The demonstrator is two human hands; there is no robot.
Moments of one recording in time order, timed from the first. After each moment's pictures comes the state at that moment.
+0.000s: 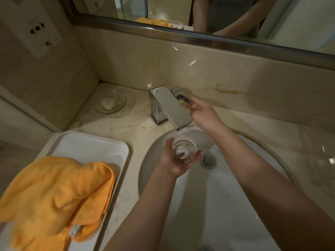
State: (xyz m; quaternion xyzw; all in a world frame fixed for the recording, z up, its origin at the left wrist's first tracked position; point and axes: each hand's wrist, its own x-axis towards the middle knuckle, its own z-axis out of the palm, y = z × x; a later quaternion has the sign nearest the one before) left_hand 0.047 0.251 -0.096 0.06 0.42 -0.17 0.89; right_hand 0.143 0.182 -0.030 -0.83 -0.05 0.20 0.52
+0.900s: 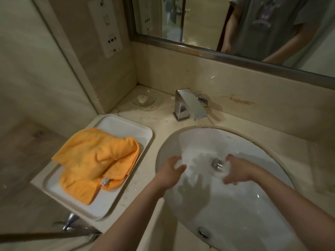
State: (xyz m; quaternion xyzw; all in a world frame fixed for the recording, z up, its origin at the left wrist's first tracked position) left_hand -0.080 0.252 -0.072 0.79 0.28 -0.11 0.54; right_hand 0.053 0.062 -0.049 -0.88 -0.09 0.43 0.14
